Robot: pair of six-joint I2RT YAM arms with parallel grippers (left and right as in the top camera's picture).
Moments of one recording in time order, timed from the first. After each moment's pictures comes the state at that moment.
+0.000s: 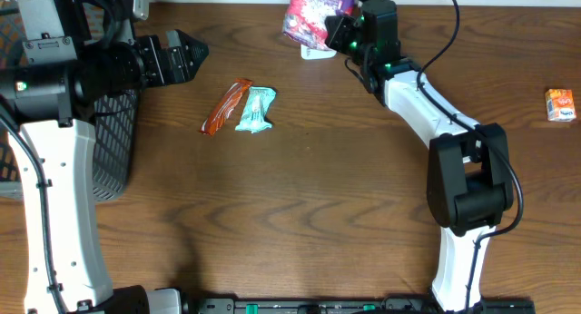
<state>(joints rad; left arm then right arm) 0.13 1.52 1.80 -1.10 0.62 -0.10 0.28 2.15 1.60 0.10 -0.17 0.68</state>
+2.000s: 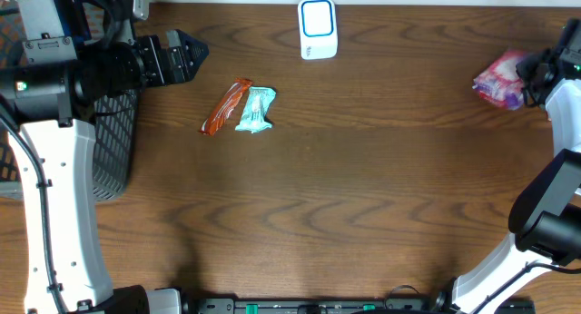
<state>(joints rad) 0.13 1.52 1.80 -1.10 0.62 -0.10 -0.40 1.99 1.60 -0.53 0.18 0.69</state>
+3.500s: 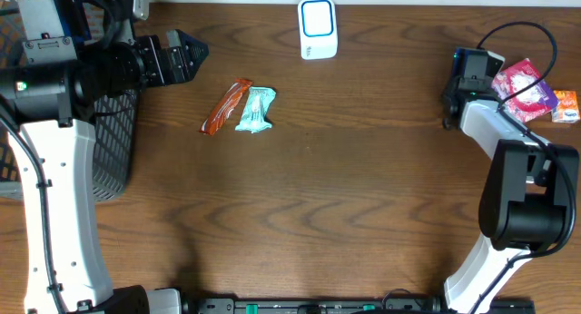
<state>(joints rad) 0.13 1.52 1.80 -1.10 0.62 -0.10 -0.09 1.99 1.23 -0.12 0.49 0.29</state>
